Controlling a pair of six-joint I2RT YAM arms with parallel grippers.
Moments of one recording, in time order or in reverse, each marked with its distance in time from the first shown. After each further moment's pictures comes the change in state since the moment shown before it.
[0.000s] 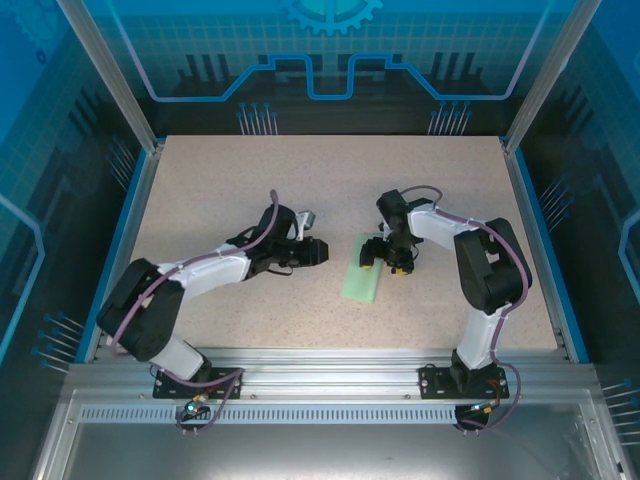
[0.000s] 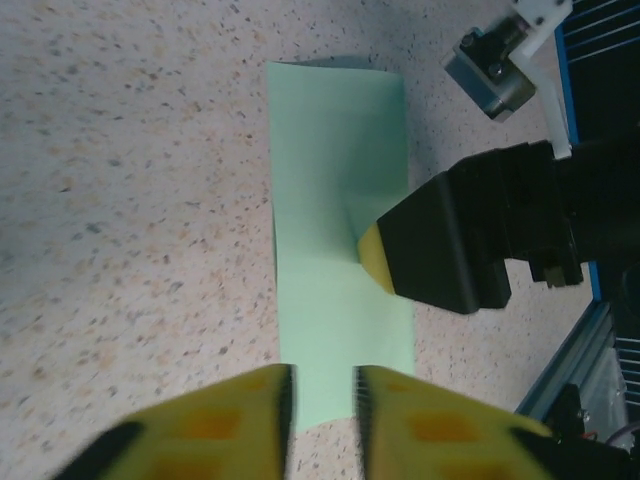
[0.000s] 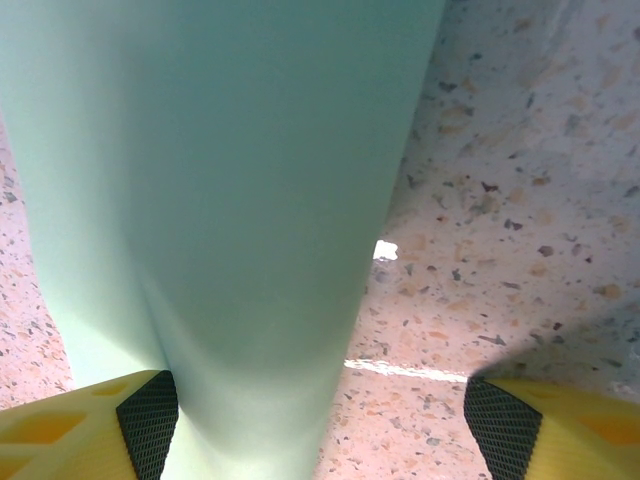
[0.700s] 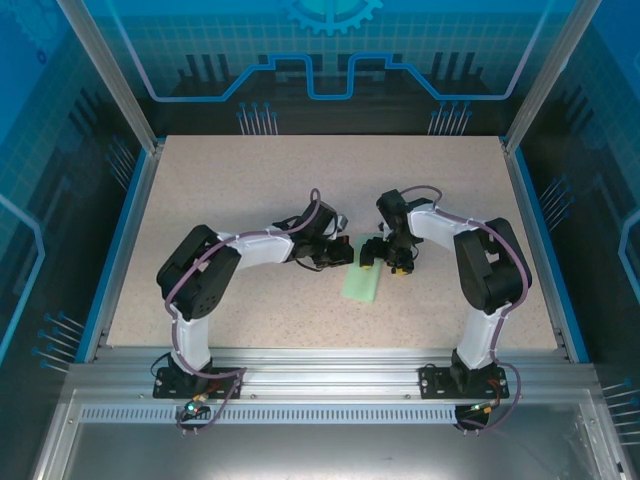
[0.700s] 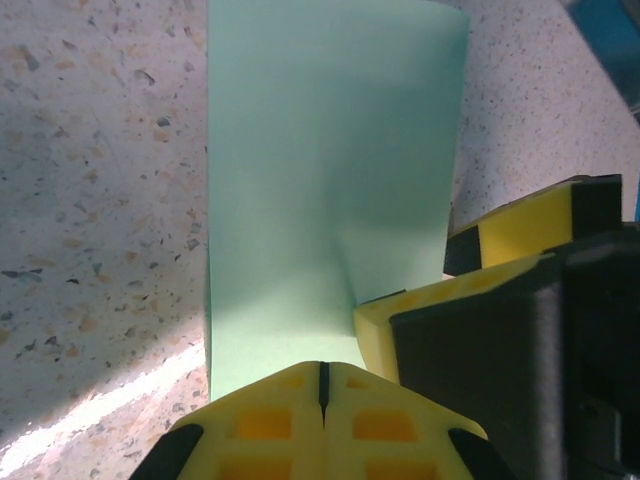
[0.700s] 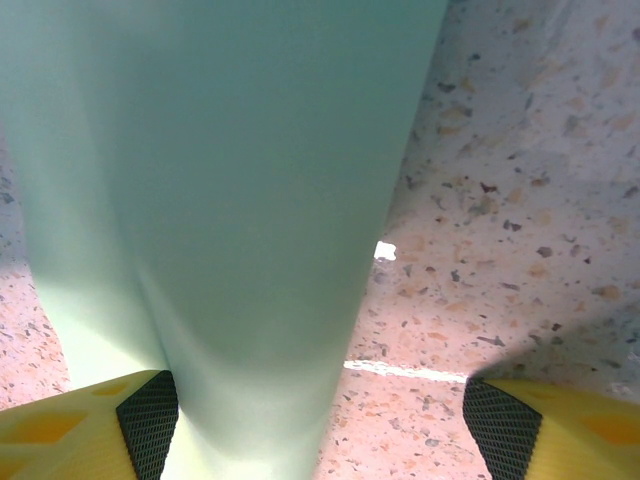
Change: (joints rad) left arm -0.091 0.352 0.294 -0.093 0.021 -0.082; right arm 0.001 0.002 0.000 0.000 0.003 0.000
